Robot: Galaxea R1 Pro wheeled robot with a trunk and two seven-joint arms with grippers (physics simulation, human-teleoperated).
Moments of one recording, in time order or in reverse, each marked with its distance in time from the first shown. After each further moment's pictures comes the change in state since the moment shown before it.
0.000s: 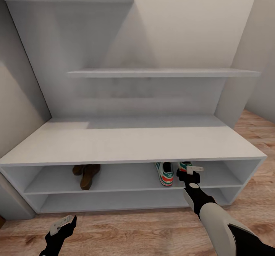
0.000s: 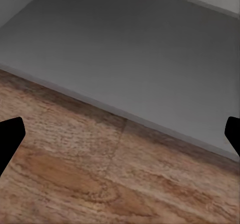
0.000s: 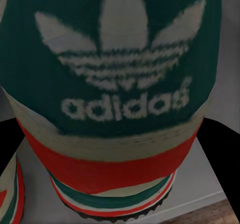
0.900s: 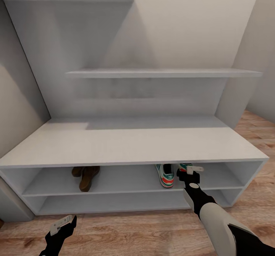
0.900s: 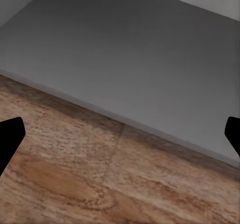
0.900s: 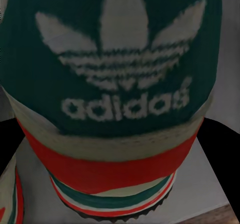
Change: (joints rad) left arm 0.000 -0.001 0.000 0.000 -0.001 0.000 0.000; right arm 0.000 0.000 0.000 0.000 0.000 0.000 0.000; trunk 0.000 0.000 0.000
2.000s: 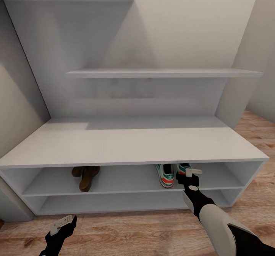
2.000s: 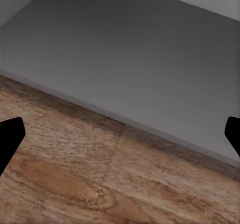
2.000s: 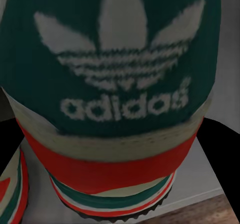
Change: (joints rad) left arm 0.000 0.000 0.000 0.000 0.000 0.000 0.000; right arm 0.000 -0.001 -0.001 0.044 0.000 -0.002 0.000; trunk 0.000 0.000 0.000
